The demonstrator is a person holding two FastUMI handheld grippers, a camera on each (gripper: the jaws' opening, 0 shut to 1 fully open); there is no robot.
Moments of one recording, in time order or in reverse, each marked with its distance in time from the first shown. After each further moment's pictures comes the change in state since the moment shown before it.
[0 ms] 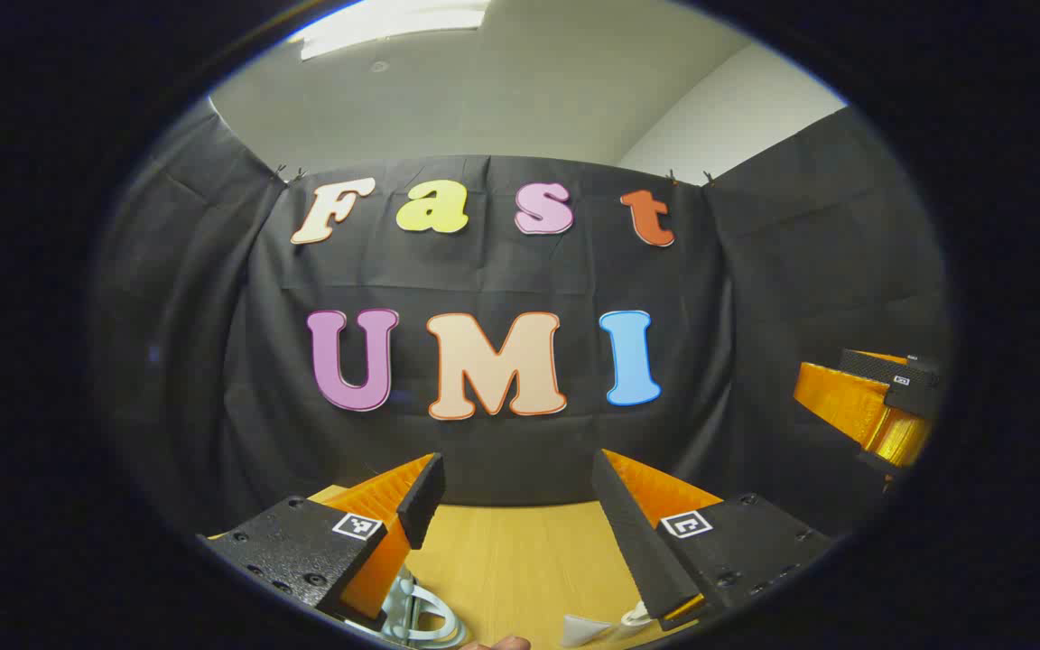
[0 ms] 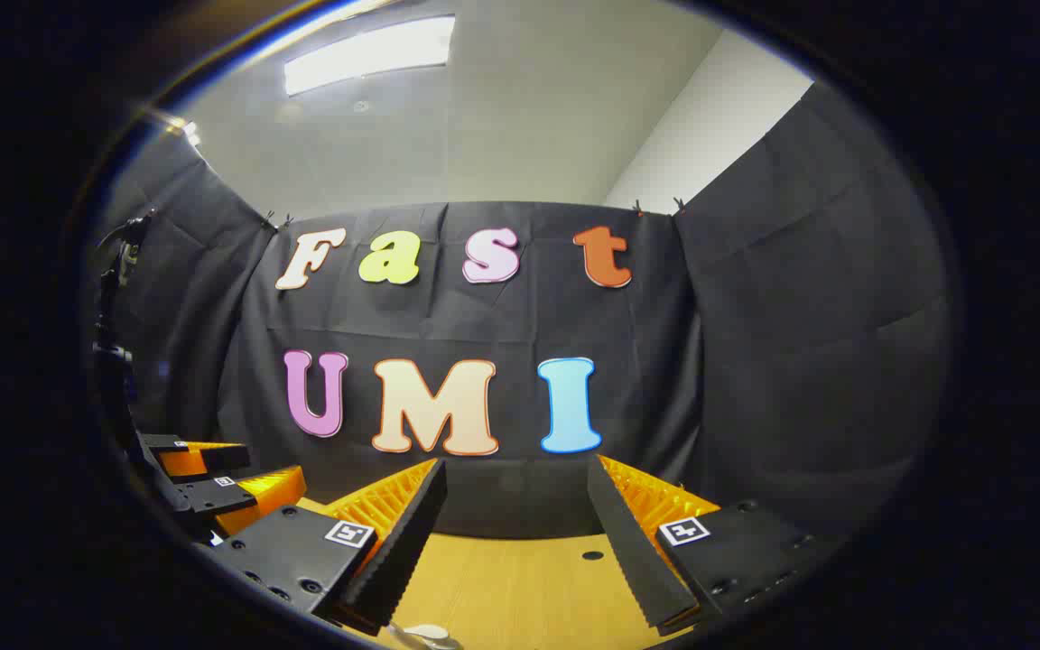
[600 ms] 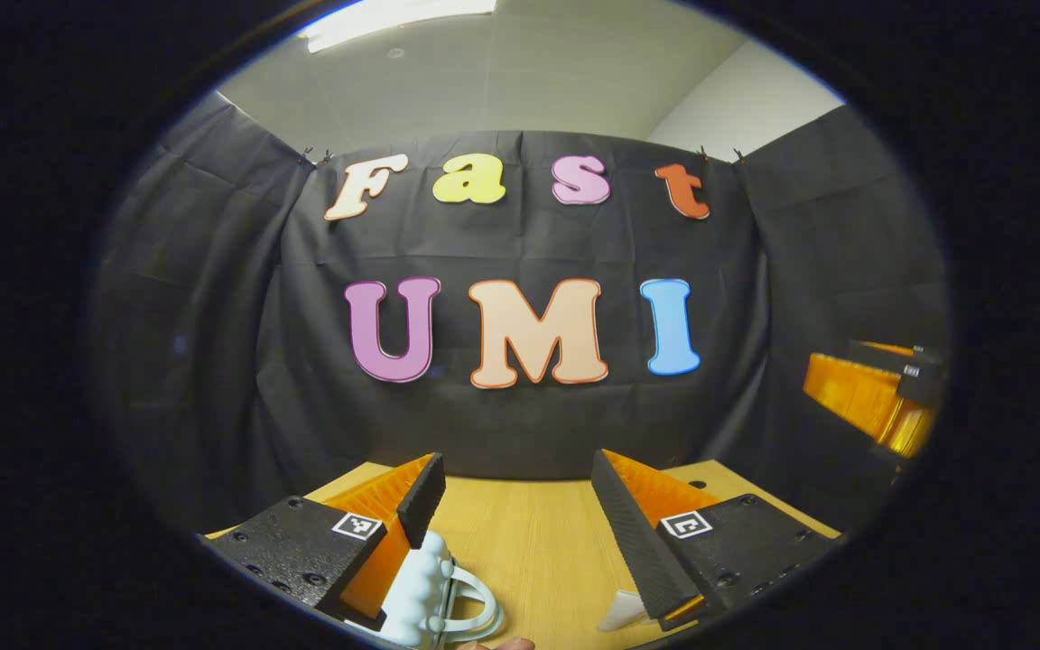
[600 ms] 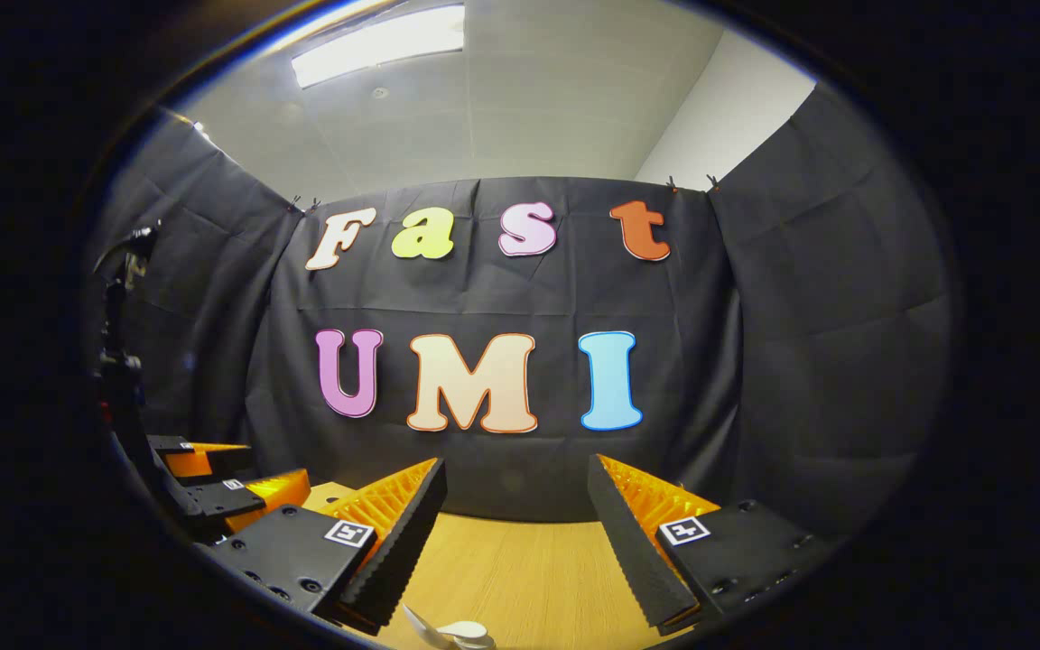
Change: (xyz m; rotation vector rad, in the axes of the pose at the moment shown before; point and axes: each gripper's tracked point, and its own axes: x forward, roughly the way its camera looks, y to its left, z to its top) left arm -0.005 0.046 -0.049 0.032 0.117 0.099; right arm 0.008 0.037 -0.023 -0.007 0.060 0.073
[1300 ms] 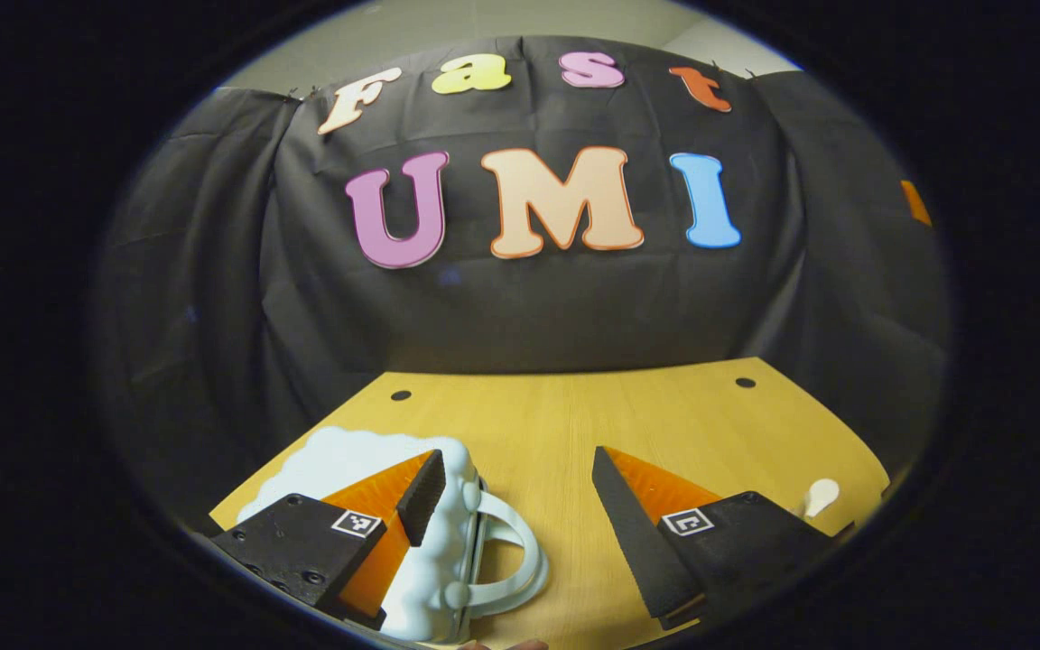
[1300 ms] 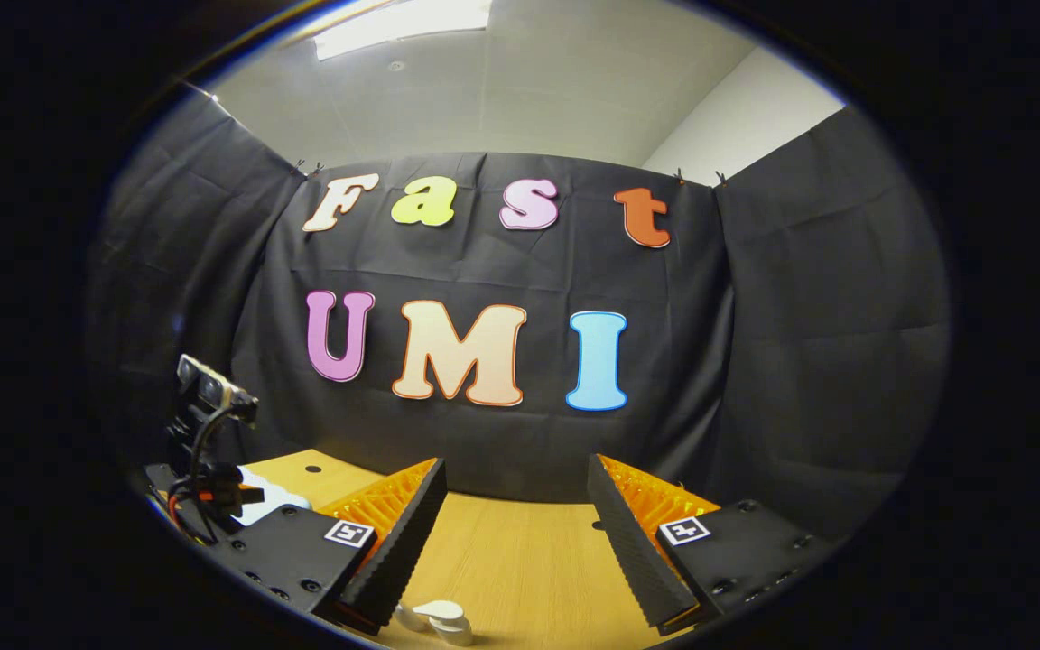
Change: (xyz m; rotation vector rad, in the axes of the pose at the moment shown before) left arm 0.031 0.028 -0.157 0.032 0.356 0.045; right arm -0.003 -0.003 -0.021 -0.092 0.096 -0.033
